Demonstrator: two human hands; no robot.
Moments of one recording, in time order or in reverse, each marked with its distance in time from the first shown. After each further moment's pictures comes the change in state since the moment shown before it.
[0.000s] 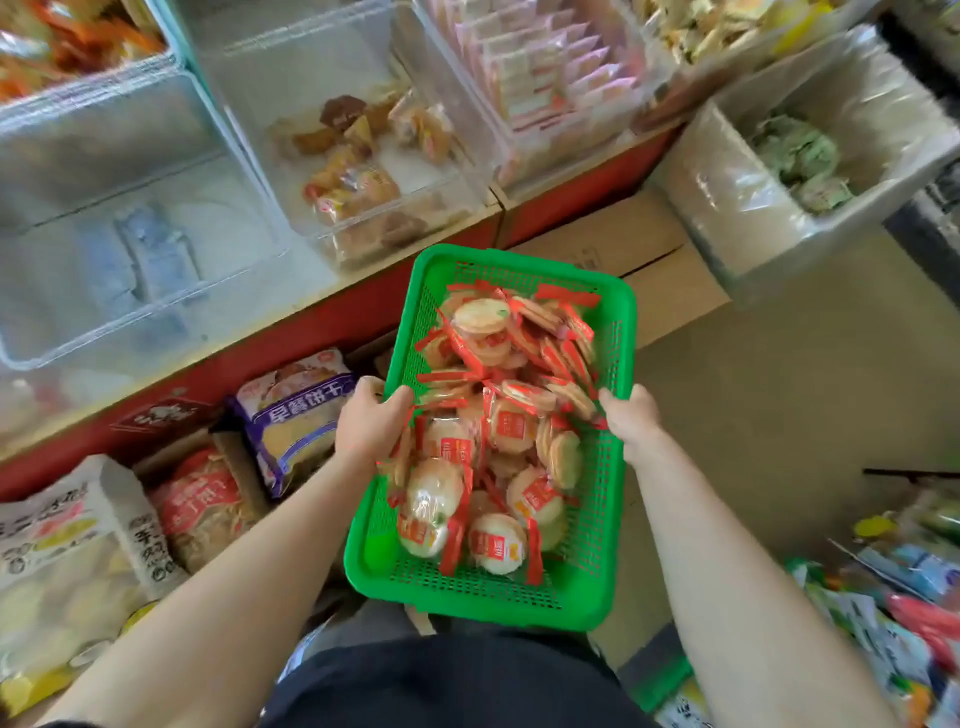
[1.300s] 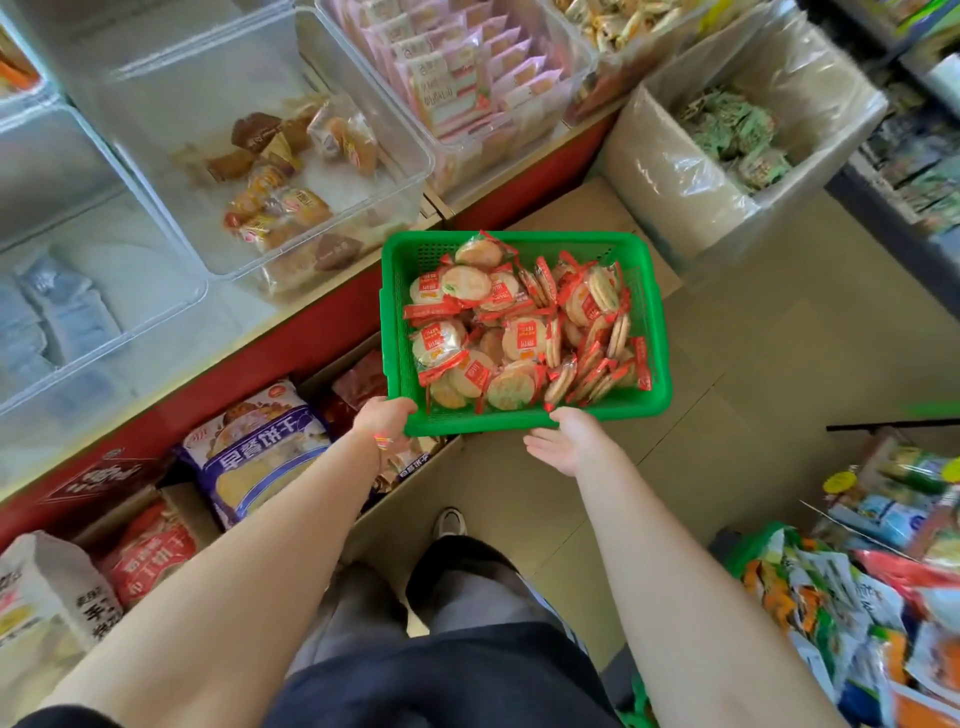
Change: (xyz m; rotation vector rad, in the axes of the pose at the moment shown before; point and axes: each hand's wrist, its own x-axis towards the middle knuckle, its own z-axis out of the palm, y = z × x) left_hand 0.043 0.046 0.054 -0.303 -0.324 -0.347; right_hand 0.001 -0.002 0.021 0.631 -0.301 0.554
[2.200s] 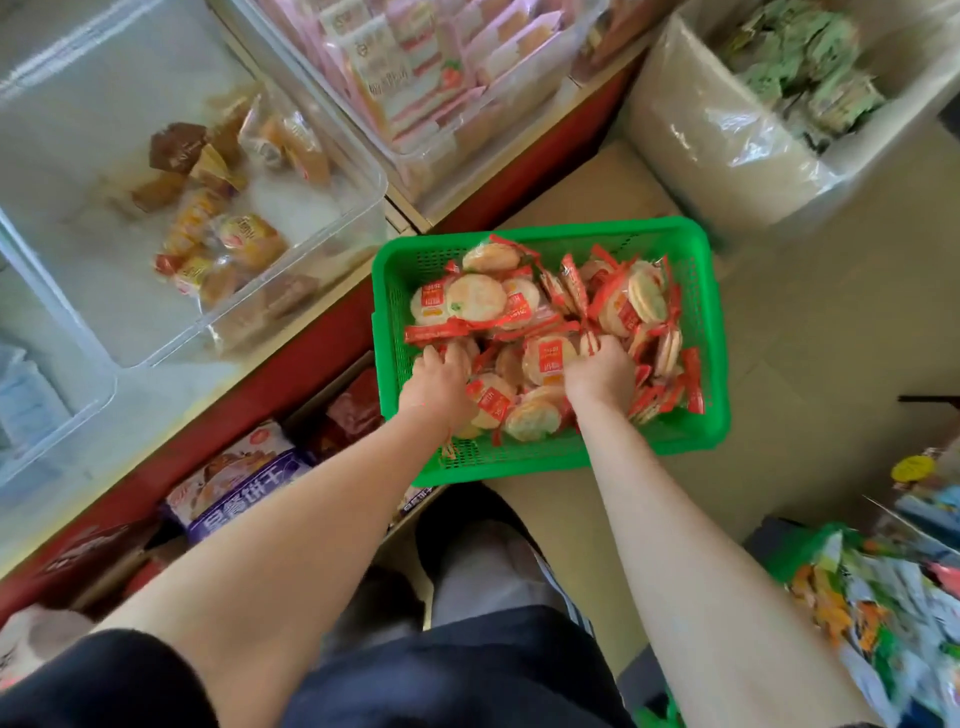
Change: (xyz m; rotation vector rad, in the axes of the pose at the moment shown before) left_hand 0.067 0.101 0.095 1.220 0.043 0.468; right_hand 0.081 -0.112 0.035 -0.767 0.617 -0.613
